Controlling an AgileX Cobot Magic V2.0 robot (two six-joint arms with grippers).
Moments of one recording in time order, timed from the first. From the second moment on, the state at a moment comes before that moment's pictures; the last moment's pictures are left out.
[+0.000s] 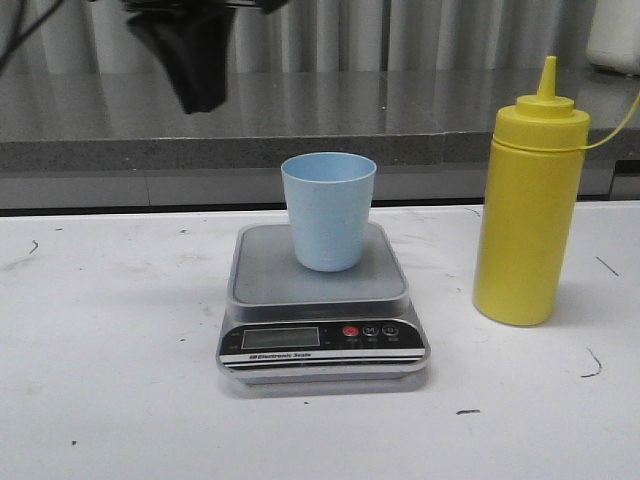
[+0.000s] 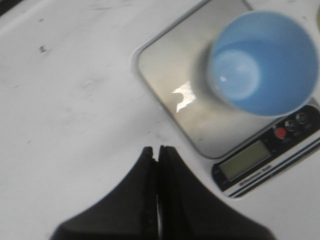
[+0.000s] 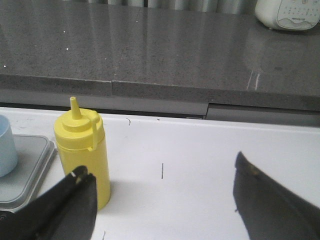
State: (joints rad) left arm -0.51 1.75 -1.64 0.04 1.13 -0.01; right arm 0.04 0.32 -0.53 -0.01 0.50 0.01
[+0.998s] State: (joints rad) left arm -0.10 0.61 -0.56 -0.06 0.49 -0.03; right arm 0.04 0.32 -0.53 -0.01 0.50 0.01
